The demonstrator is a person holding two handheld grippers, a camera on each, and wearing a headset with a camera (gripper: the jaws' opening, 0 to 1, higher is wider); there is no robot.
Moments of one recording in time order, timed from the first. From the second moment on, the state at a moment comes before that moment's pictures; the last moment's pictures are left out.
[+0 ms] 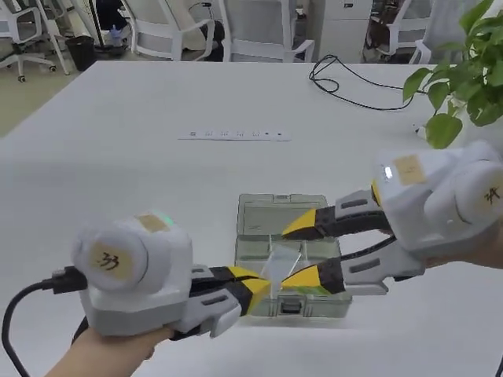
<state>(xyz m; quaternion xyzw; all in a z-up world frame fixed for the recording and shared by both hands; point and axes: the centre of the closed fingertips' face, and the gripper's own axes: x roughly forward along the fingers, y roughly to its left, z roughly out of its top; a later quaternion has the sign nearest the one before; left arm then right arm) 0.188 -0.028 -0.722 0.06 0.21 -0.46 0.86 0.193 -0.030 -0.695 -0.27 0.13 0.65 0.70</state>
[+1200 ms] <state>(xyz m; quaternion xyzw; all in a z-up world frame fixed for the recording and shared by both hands) 0.154 -0.057 -0.711 0.14 0.13 -0.59 0.79 0.147 -0.043 -0.701 -0.25 0.17 0.74 0.59</state>
